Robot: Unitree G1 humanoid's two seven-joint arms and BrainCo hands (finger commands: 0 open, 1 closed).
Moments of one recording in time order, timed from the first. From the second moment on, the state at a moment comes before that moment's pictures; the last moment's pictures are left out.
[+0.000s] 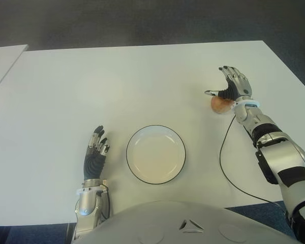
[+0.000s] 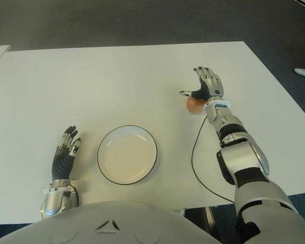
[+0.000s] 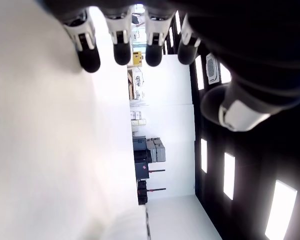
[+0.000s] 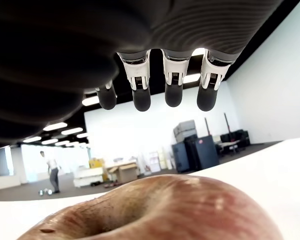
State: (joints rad) left arm 0.55 0.03 0.06 0.10 -0.03 -0.52 -0.01; right arm -0.76 -0.51 0.38 1.27 -0.74 -0.38 -0.57
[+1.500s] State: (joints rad) left arm 0.58 0.06 0.08 0.09 -0.04 -0.54 -0.04; right arm -0.69 -0.44 0.39 1.30 -0.68 -0.32 -0.56
